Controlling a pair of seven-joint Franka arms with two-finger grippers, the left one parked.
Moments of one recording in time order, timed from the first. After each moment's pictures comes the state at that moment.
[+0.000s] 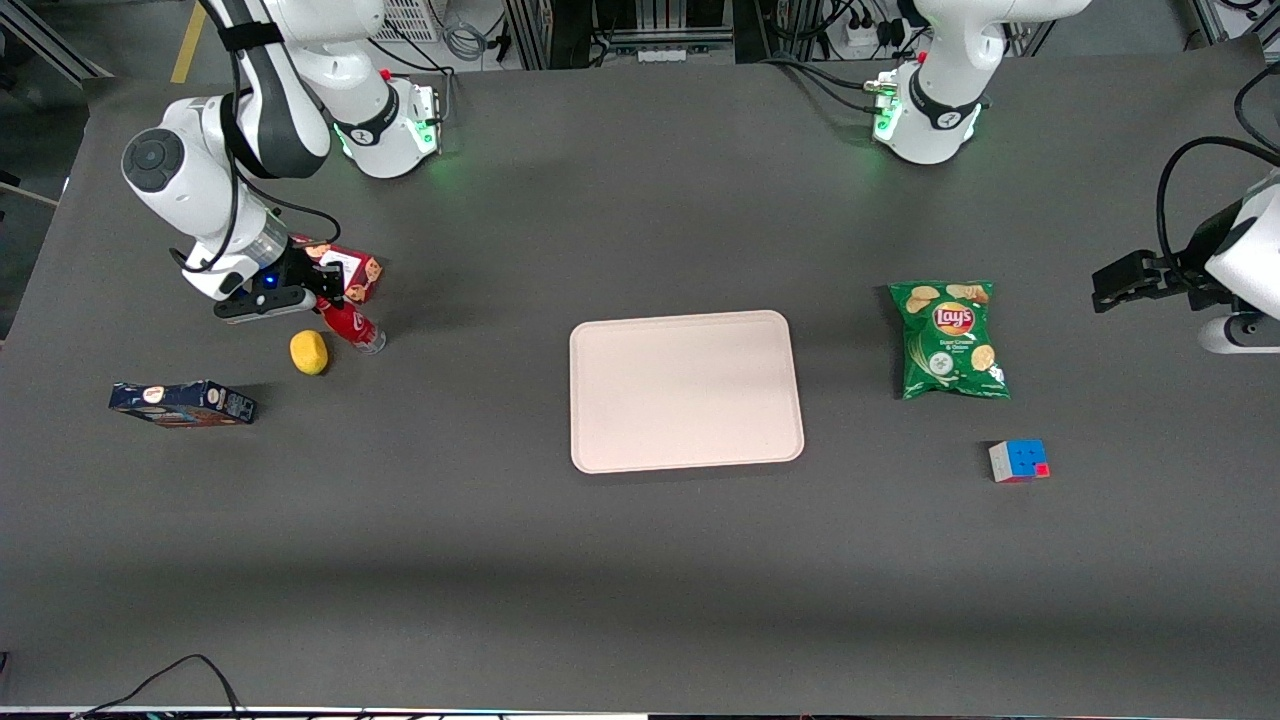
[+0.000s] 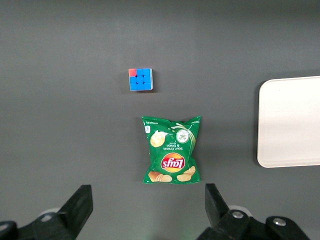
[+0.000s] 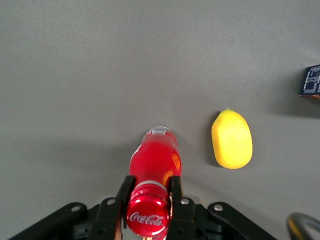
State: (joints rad) arm 0.01 -0.24 0.01 -2.68 0.02 2.47 -0.15
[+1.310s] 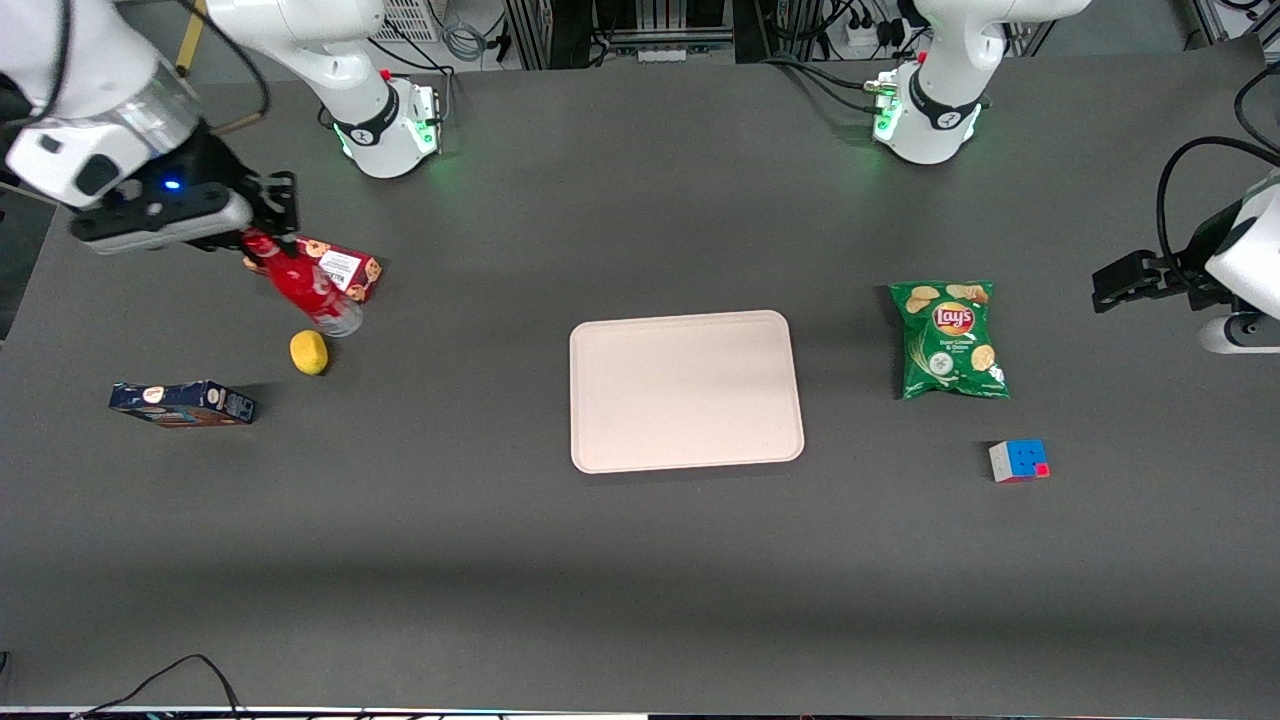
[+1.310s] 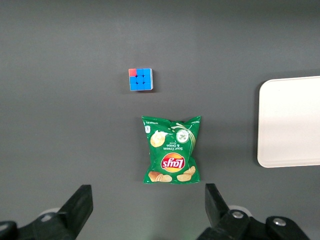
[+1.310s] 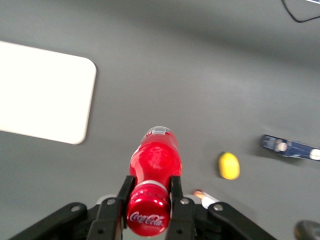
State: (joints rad) arm 0.02 -0.17 0.26 -1.77 0.02 1.69 0.06
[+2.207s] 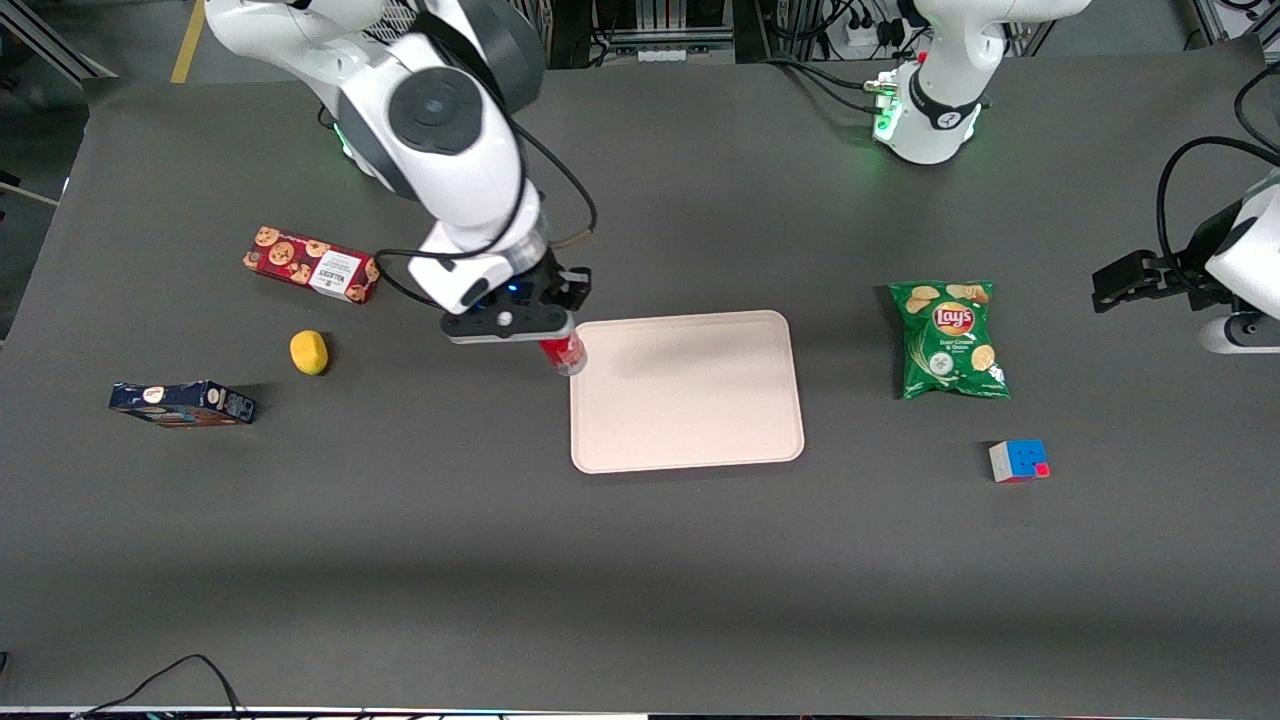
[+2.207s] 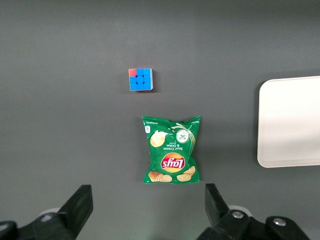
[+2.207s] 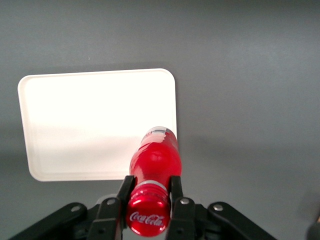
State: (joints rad) arm 0.30 0.36 0.43 -1.47 -0.15 1.82 0.75
